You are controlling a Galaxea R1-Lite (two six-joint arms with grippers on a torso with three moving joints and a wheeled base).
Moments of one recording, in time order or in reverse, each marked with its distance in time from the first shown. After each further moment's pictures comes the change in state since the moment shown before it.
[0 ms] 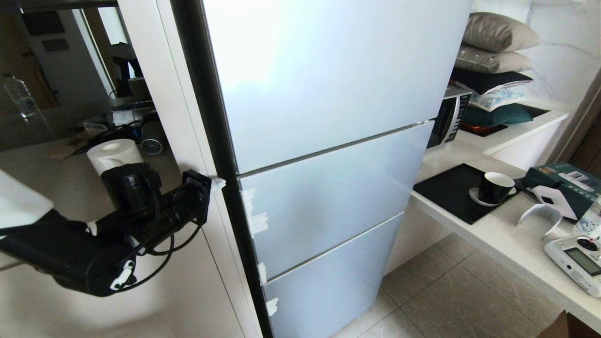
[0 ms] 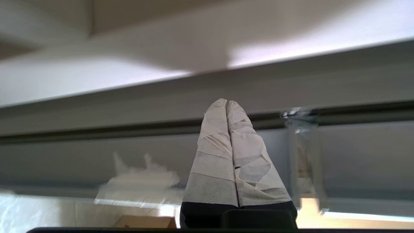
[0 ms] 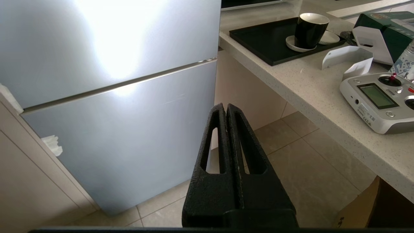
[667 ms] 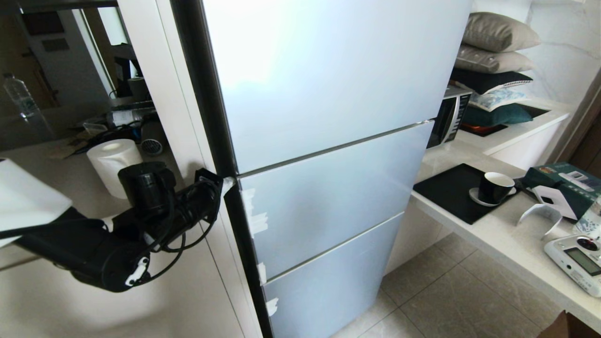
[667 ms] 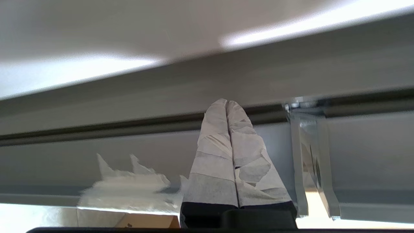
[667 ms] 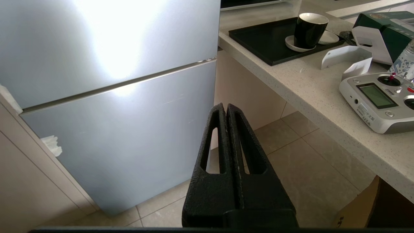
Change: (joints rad) left arm -0.047 0.032 -0.041 0.004 0.023 0.016; right arm 0.000 0.000 0.000 0.000 0.000 0.000
